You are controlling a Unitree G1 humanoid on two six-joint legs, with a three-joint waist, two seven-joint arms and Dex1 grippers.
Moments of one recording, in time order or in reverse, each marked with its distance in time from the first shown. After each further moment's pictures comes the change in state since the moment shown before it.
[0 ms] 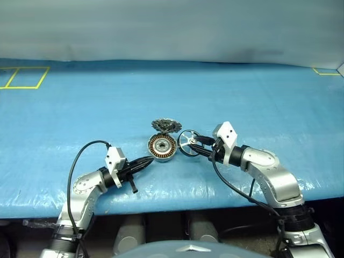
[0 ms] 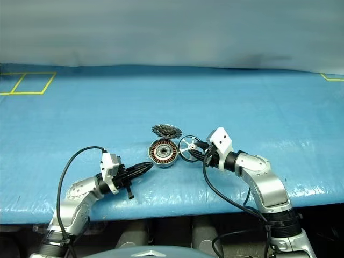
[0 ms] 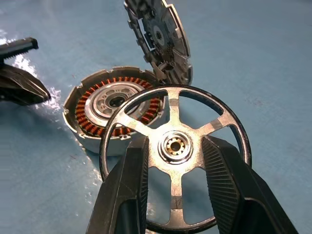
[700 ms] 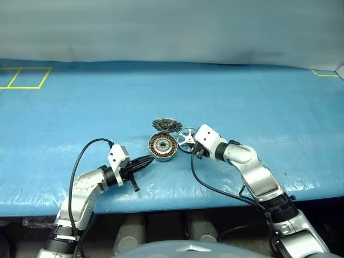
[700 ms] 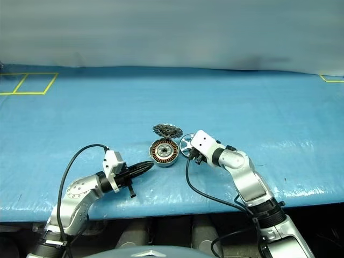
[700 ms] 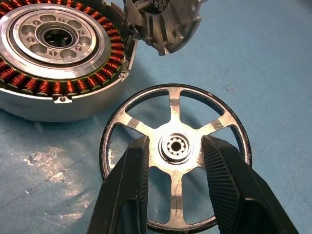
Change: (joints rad) left arm 0.011 0.034 -0.017 -0.112 0.036 0.113 0.084; right arm -0.101 -0.010 0.215 0.077 -0.420 -0.045 -0.194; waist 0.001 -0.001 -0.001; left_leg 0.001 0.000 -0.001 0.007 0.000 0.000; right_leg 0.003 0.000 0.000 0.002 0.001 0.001
